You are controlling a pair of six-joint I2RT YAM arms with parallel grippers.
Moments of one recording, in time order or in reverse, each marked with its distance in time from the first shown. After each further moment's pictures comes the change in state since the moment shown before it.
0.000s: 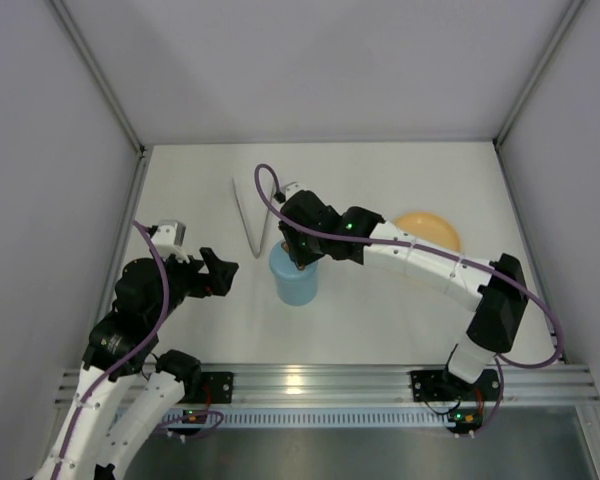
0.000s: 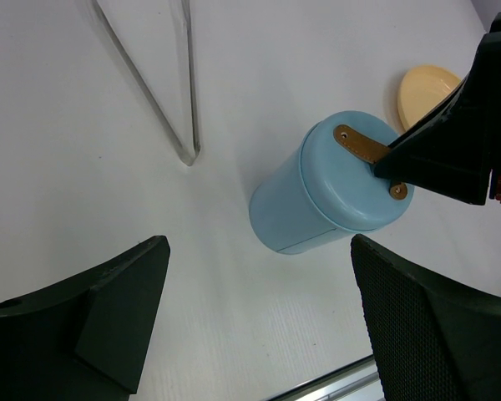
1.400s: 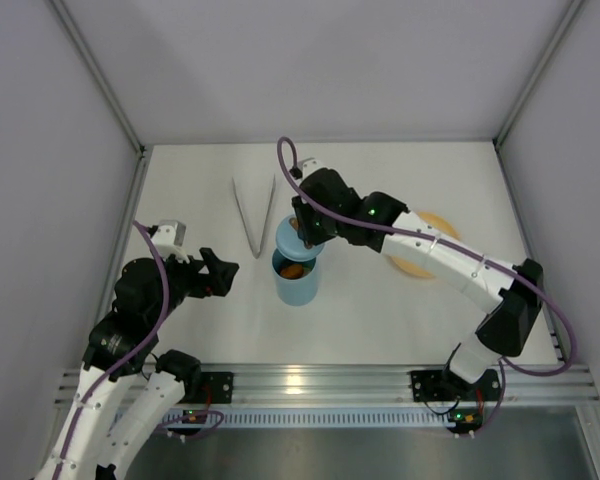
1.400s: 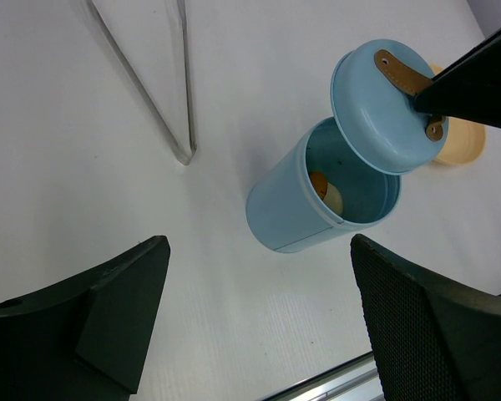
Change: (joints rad) left arm 0.011 0.000 0.000 0.000 0.022 0.001; right arm -0.080 -0.056 0.049 0.001 0.001 -0.034
